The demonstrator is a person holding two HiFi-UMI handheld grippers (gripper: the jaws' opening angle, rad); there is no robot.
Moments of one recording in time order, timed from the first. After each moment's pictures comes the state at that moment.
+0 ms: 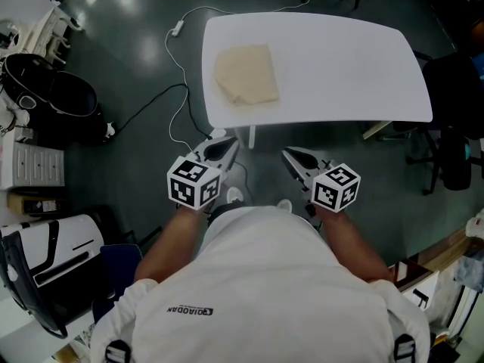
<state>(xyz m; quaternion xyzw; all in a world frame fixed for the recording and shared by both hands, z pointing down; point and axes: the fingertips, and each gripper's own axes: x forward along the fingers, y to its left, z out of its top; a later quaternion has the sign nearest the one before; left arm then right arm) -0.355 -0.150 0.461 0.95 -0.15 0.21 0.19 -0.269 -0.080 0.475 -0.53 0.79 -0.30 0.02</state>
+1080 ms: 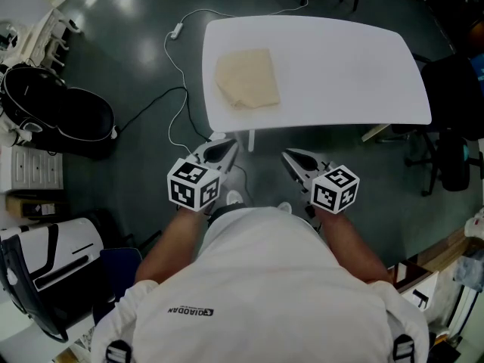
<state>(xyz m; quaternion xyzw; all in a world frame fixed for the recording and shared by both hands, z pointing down) -0.361 -0.162 0.463 0.95 -0.14 0.21 0.19 -0.273 -0.091 0.476 -0.54 0.79 -0.30 0.01</state>
